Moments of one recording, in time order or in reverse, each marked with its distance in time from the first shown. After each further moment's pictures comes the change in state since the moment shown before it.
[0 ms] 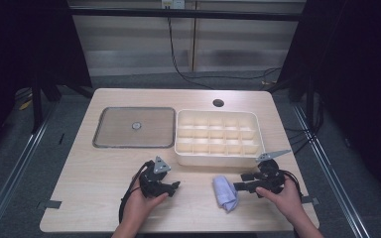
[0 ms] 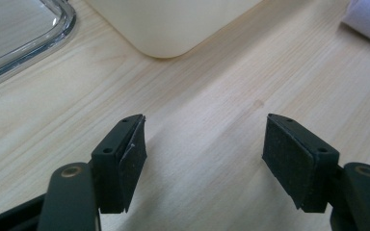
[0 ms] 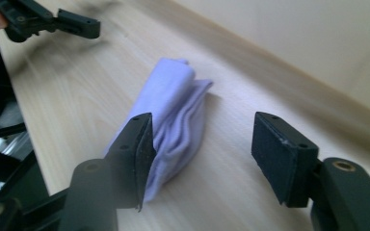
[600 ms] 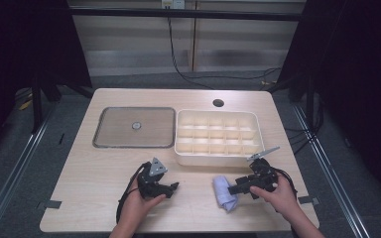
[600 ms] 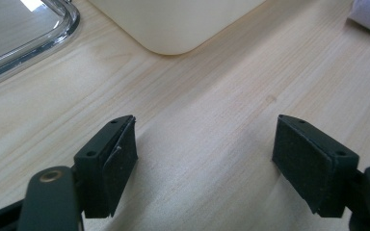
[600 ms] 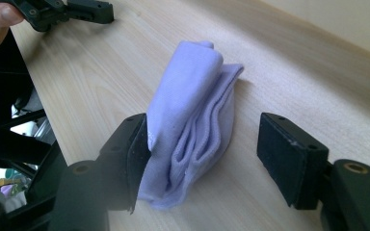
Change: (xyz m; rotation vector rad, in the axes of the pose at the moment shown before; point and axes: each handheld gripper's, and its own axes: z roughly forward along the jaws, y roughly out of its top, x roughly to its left) left arm 0.006 -0.011 0.005 -0.068 -0.016 0.003; right arm 0.005 0.009 0.015 0.128 0.056 0.086
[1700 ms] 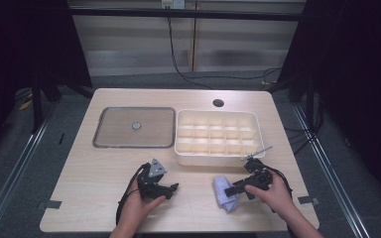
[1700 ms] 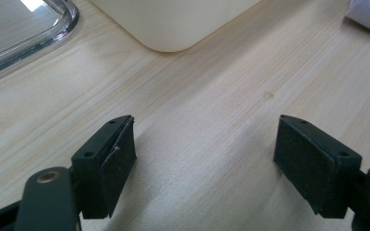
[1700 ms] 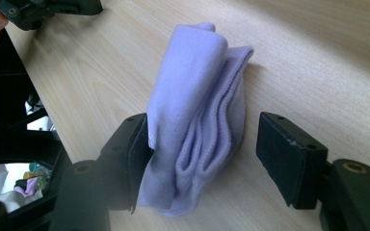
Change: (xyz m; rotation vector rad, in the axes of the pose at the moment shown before) left arm -0.001 -0.002 -0.002 0.001 0.003 0.002; right arm 0.000 0.006 0.014 0.084 0.024 0.093
